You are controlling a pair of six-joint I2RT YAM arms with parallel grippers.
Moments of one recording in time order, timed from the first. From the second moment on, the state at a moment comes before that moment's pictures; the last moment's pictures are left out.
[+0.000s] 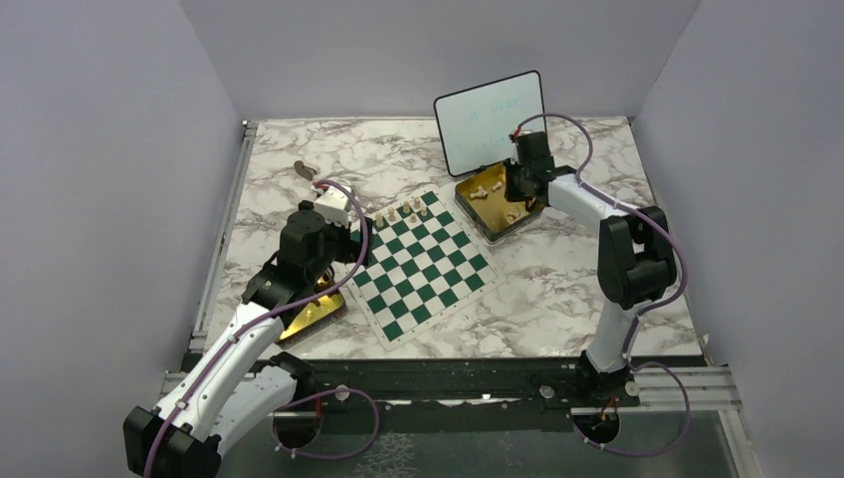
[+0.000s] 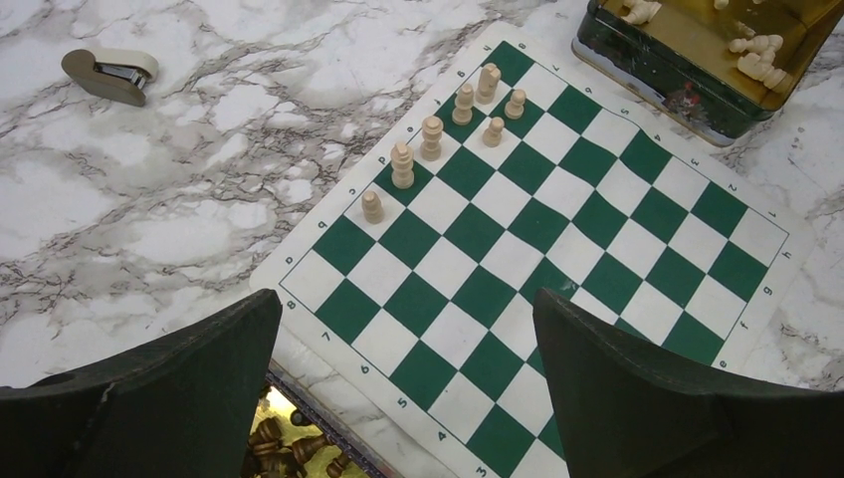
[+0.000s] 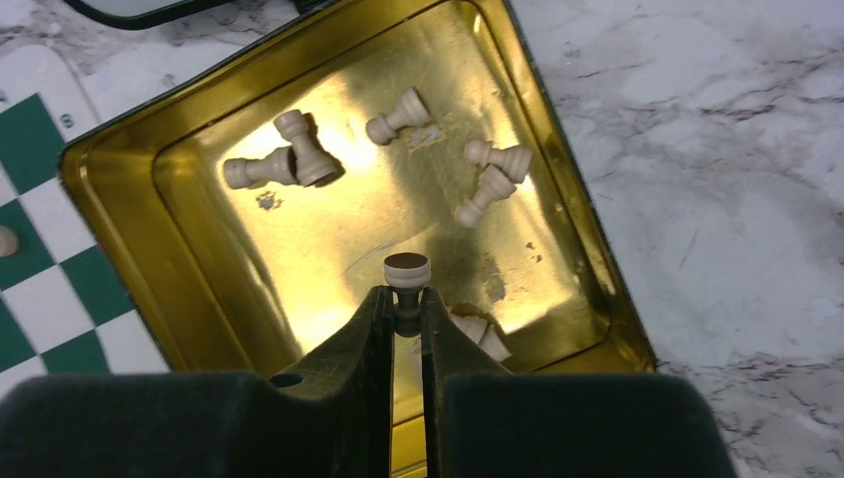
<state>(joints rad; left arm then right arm) -0.44 0.83 0.69 -0.26 -0.09 -0.06 0.29 1.89 1.35 -0.28 0.10 0.12</state>
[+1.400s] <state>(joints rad) -0.61 1.12 0.72 0.08 0.73 0.89 0.45 1.64 1.14 -0.37 -0.93 0.35</state>
